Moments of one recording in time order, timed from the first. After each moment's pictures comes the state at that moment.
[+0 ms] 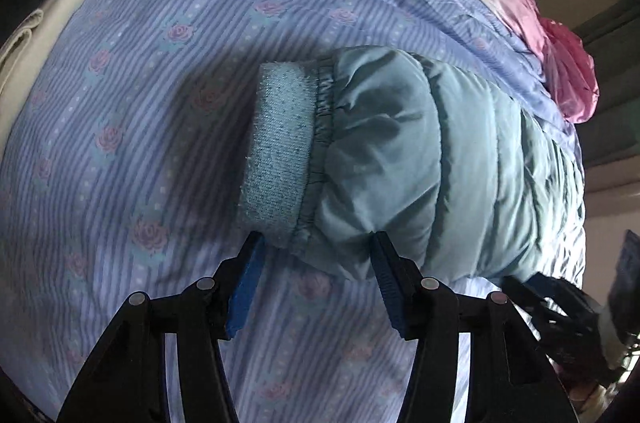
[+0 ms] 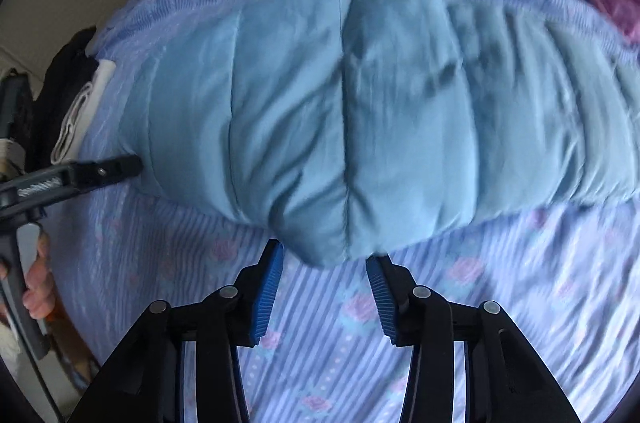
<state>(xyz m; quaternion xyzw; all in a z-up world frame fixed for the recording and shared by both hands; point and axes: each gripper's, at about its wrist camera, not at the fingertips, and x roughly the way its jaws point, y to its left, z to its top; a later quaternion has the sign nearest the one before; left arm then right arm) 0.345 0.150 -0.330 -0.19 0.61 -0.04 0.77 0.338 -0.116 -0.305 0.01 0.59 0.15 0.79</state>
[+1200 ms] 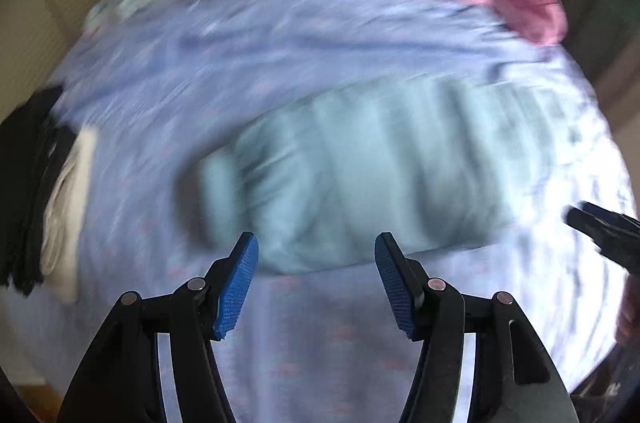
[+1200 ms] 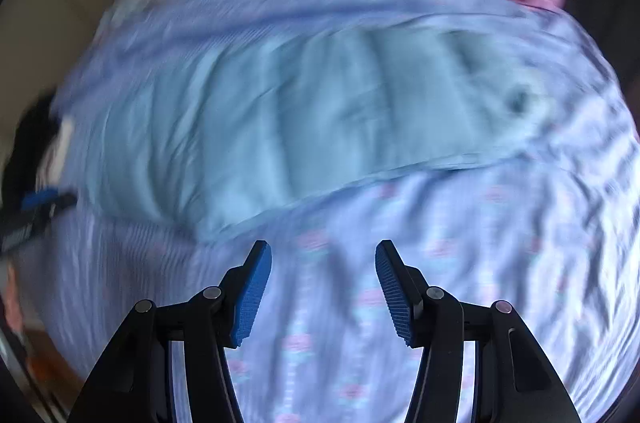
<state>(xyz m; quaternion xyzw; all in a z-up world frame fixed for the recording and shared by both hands) 0.318 0.039 -0.236 0.01 0.54 -0.08 0.84 0.302 -0.226 -0.264 0.06 0.55 0.01 0.83</state>
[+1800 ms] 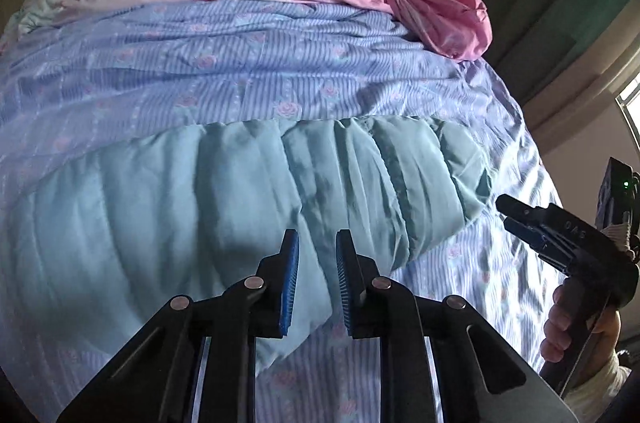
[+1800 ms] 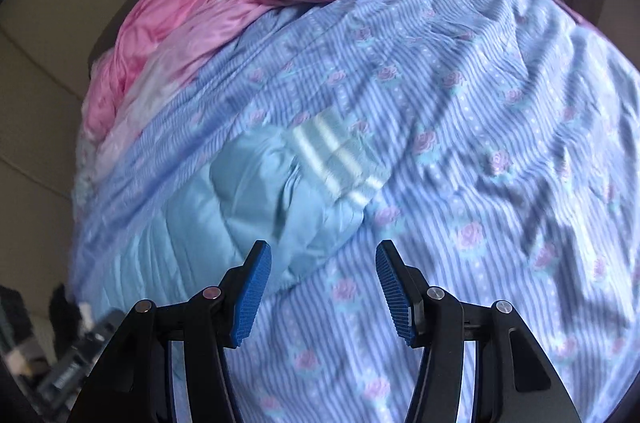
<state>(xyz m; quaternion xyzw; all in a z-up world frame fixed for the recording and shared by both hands) 0.376 -0.109 -0.257 -0.07 0.53 -0.18 0.83 0.340 -0.392 -0.286 0.29 0.47 -0.07 0.83</state>
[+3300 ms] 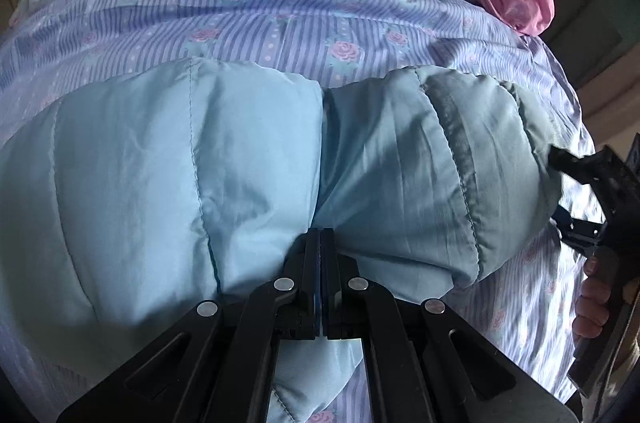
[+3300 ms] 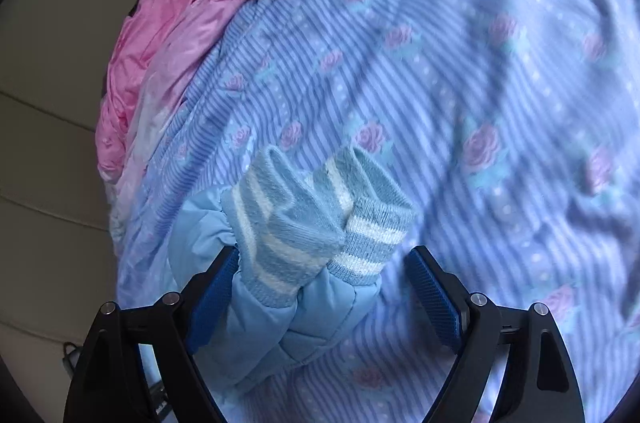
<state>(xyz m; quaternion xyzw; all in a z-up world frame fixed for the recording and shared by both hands) 0.398 -0.107 -0.325 -0.05 0.58 -0.12 0.81 0.395 -0.416 -0.352 0.38 0.47 -0.01 0.79</state>
